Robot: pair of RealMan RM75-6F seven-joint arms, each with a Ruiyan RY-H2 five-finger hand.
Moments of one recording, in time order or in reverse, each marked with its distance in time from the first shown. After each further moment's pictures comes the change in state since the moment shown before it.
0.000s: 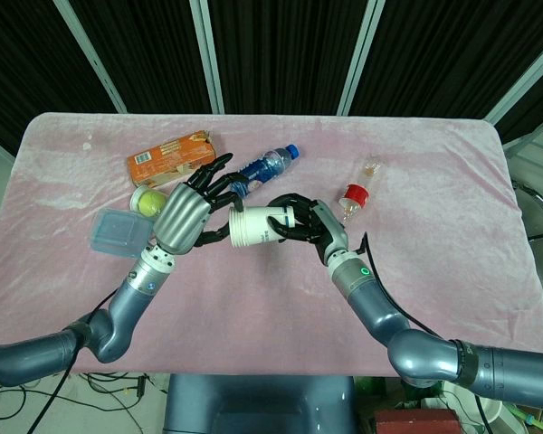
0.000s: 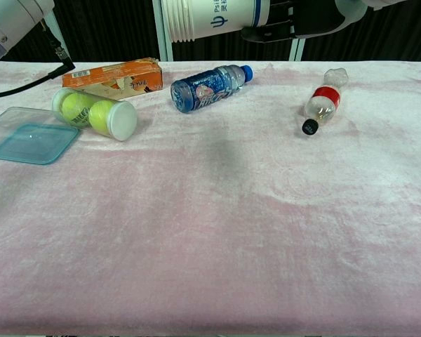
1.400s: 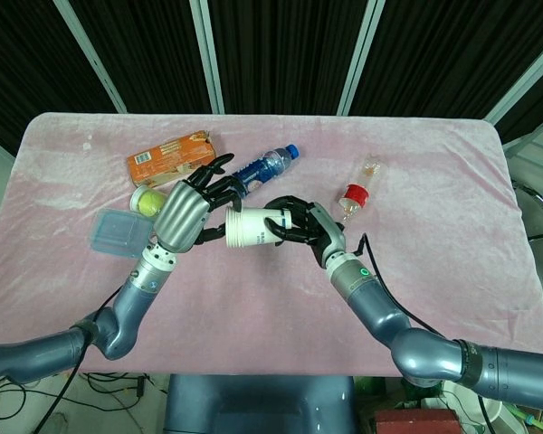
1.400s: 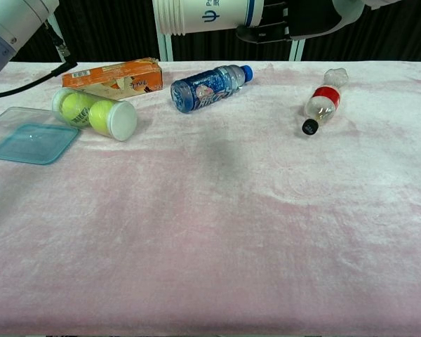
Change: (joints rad) left arm -0.011 -0.045 -0.009 0.068 0.006 0.057 -0.024; right arm -0.013 0.013 0.013 -0.006 0.009 -0.060 0.032
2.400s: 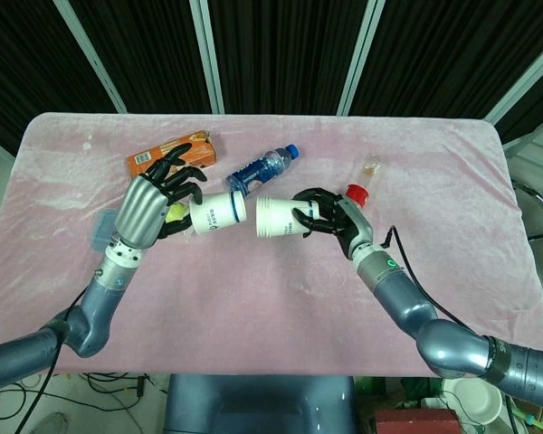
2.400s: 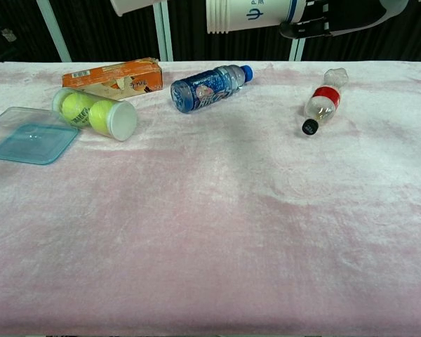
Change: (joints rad) left arm 0.075 0.101 0.030 0.028 0.035 0.094 -0.066; right arm -0.062 0.102 -0.015 0.044 -0.032 -0.086 0.030
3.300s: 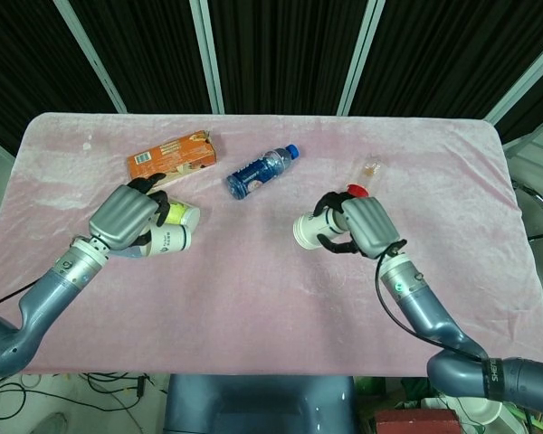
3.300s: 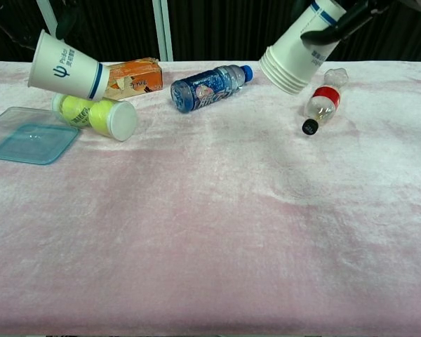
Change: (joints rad) left arm -0.035 0.521 0.100 -0.491 -0.387 -0.644 0.436; right arm -0.068 -0.073 -0.360 0.177 -0.915 0.306 -0.569
